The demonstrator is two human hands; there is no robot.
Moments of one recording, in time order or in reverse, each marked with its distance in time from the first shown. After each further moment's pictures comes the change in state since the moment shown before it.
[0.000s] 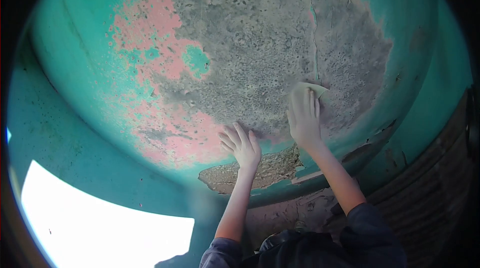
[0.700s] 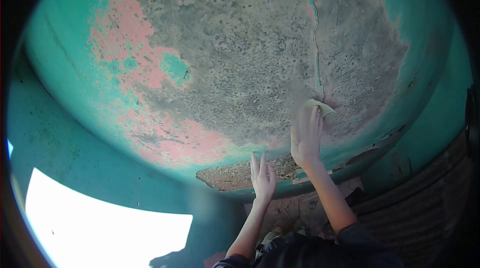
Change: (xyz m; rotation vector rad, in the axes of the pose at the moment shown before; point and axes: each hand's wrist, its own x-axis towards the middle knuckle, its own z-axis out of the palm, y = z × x) left_hand -0.096 0.028 0.016 -0.364 -0.304 -0.062; right_hand -0.033 0.001 0.007 0.255 -0.029 0.133
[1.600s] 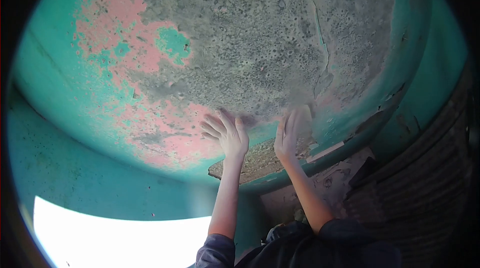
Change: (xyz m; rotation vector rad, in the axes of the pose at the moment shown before) left_hand 0.112 -0.066 -0.094 0.362 0.258 0.231; right_hand -0.081 -0.086 0.115 0.463 0.165 0.498
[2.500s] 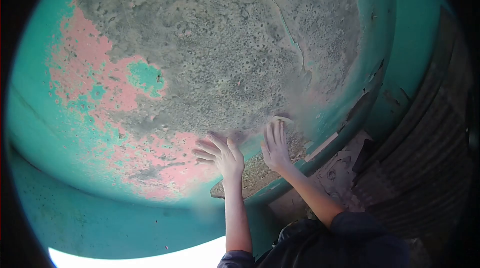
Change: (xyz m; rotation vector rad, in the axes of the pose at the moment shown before) left_hand -0.004 0.001 -0.003 -0.058 -0.136 -0.042; right_hand -0.020 0.018 0.008 -0.345 -0.192 -0.226
